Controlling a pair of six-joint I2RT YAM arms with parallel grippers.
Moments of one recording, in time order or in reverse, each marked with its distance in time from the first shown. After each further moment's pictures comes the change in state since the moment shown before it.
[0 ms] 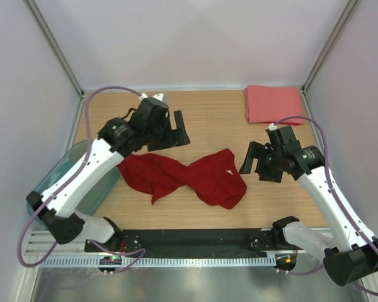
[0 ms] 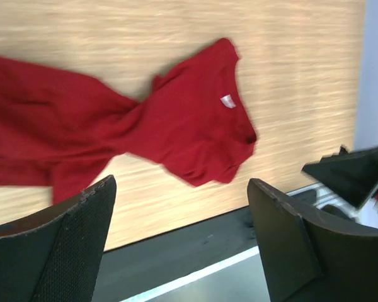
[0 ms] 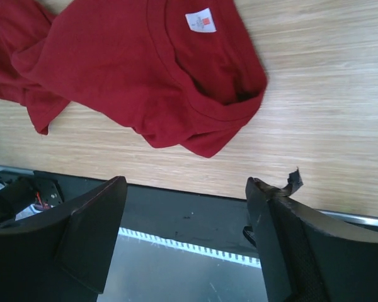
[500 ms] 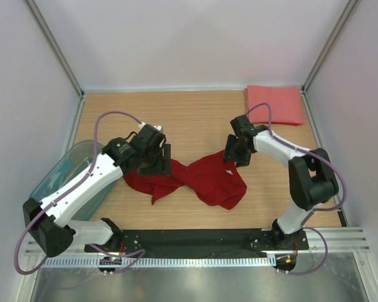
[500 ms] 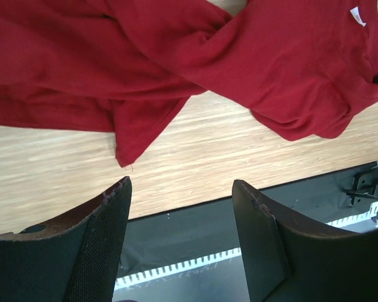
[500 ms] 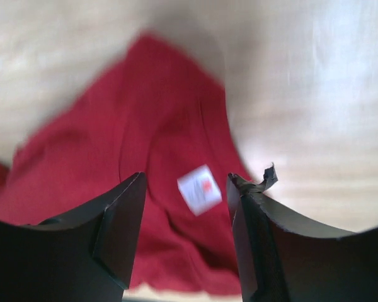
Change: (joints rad) left arm 0.025 -0.160 -0.412 -0.032 0.025 0.116; right arm 0.060 0.652 0.026 0.441 0.113 0.066
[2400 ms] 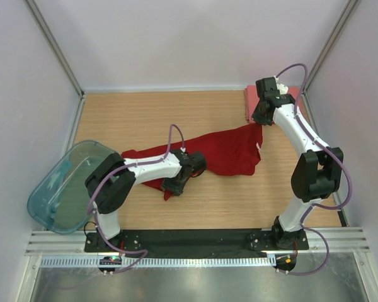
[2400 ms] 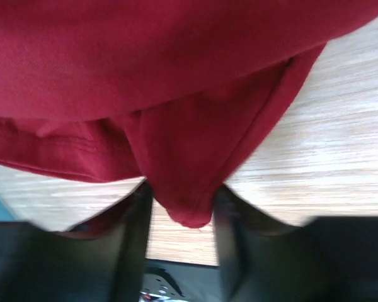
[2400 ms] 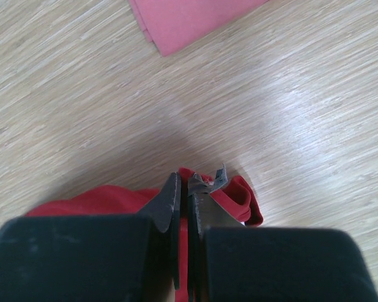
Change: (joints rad) left arm -0.206 0.585 -0.019 0.082 -0.225 0.129; right arm -0.212 0.095 0.467 -0.114 0.330 -0.047
